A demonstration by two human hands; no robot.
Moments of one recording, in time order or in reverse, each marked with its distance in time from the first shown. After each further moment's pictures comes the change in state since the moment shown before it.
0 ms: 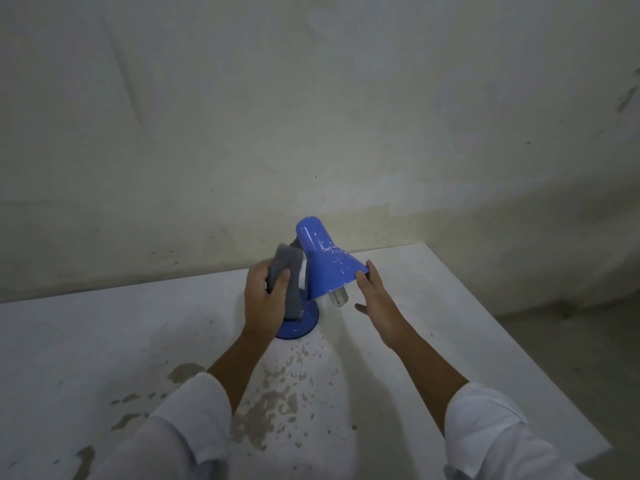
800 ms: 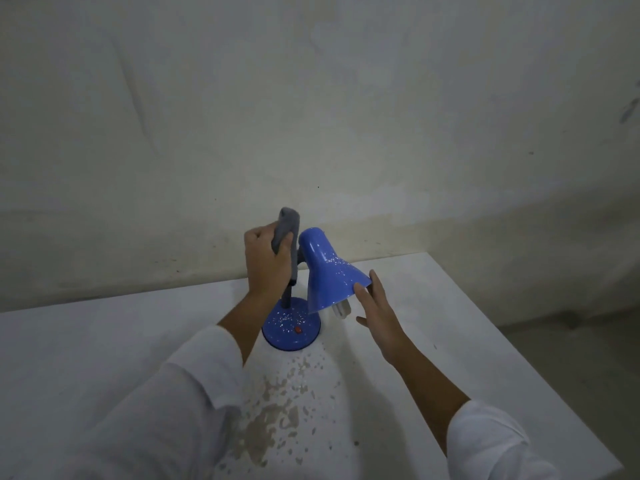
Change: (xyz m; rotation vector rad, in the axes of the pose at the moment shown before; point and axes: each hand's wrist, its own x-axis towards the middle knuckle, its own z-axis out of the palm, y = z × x) left_hand 0.072 0.029 0.012 0.288 0.087 0.128; right_hand 0.001 0.000 0.005 0.027 0.045 -0.006
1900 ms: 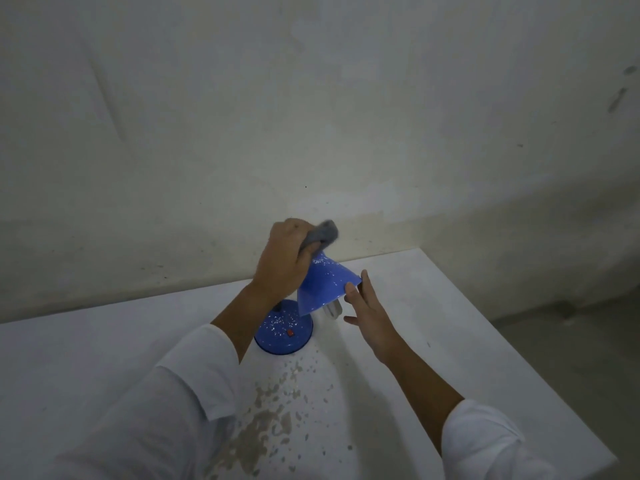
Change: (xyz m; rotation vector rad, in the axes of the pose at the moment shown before) left_hand 0.009 0.020 0.022 0.190 -0.374 0.477; right_hand 0.002 -0.008 -0.006 0.045 -0.049 0.001
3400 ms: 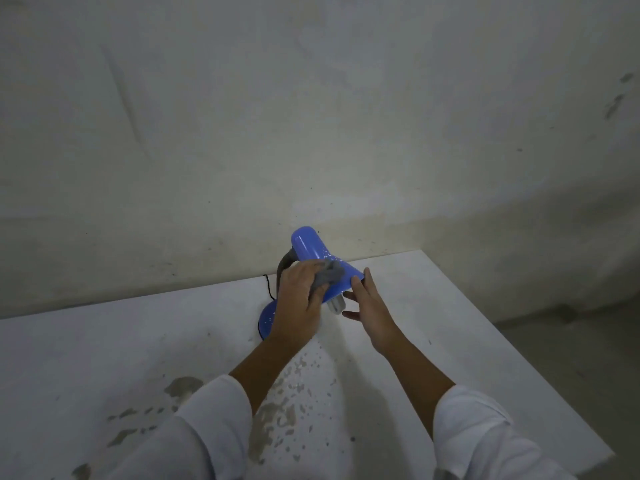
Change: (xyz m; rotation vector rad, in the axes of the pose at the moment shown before) left_hand -0.076 0.050 0.013 -0.227 0.123 -0.173; right_hand 0.002 0.005 0.003 0.078 0.031 0.003
